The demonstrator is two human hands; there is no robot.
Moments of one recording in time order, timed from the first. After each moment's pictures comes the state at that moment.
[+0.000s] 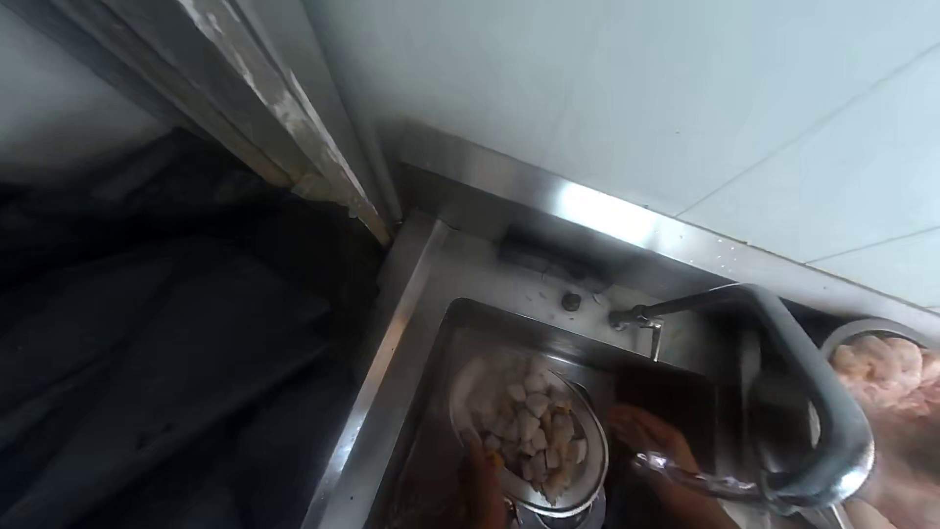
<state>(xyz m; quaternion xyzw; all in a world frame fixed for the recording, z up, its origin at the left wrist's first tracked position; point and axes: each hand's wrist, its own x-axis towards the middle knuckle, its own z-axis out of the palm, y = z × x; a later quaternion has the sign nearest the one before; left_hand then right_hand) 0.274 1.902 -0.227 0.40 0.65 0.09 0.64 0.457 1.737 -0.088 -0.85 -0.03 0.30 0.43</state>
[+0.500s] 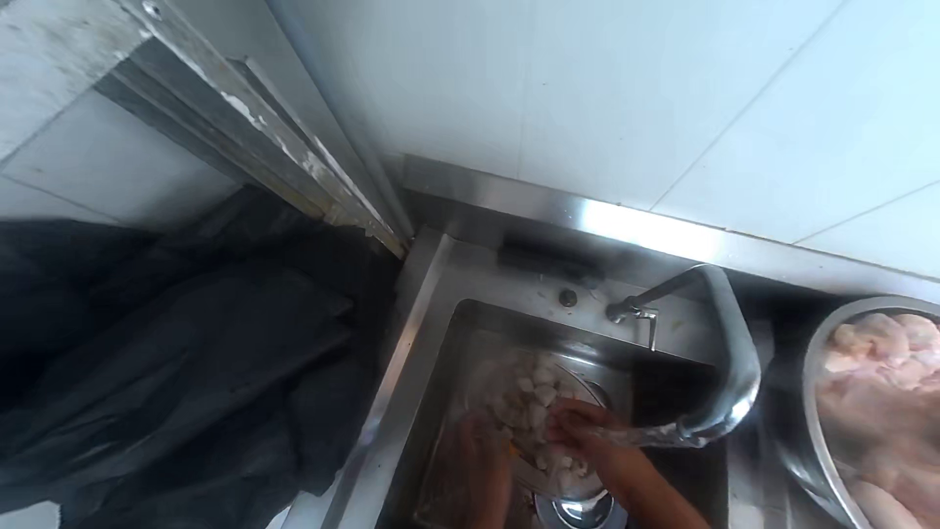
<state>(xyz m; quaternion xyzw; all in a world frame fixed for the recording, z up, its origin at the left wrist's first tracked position) 0.282 1.934 -0.108 0.63 0.52 0.09 0.57 0.427 1.807 -0.062 -0.62 0.11 0.52 0.58</state>
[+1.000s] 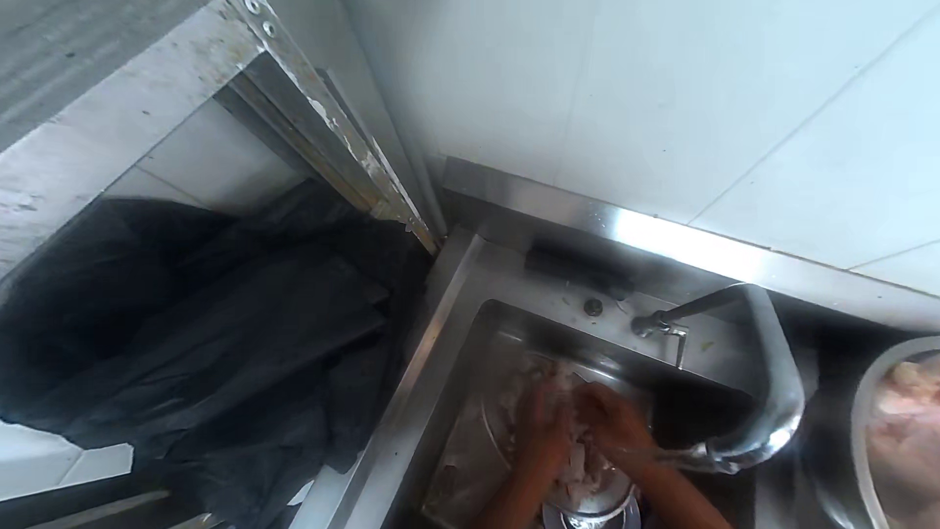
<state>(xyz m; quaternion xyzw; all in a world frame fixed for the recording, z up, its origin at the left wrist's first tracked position) 0.352 1.929 -0.100 0.67 0.41 0.01 0.61 0.464 1.824 -0.073 -0.81 -0.15 0.43 0.36</state>
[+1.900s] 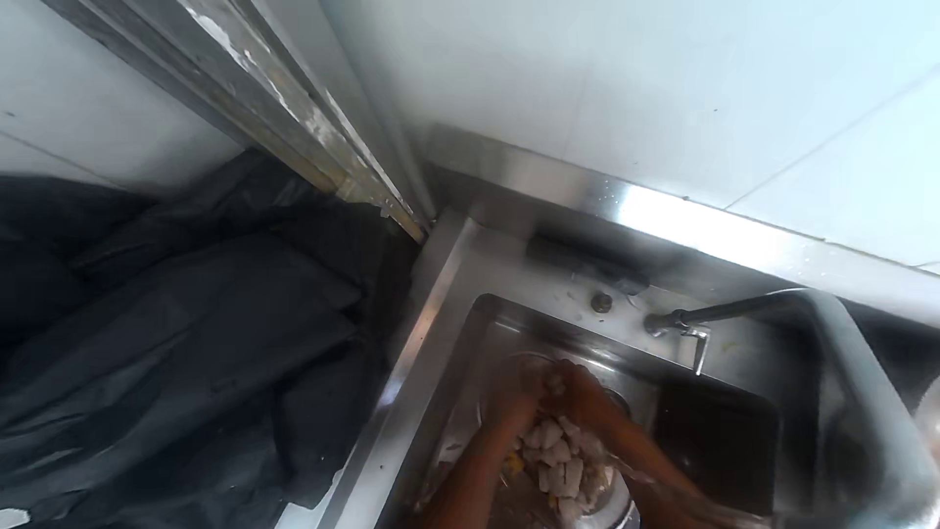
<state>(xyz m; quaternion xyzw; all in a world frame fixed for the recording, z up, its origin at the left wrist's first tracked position) 0.383 2.000 -0.171 0.79 0.38 -0.14 0.46 0.495 1.877 -0.147 -0.81 -0.20 0.51 0.20</state>
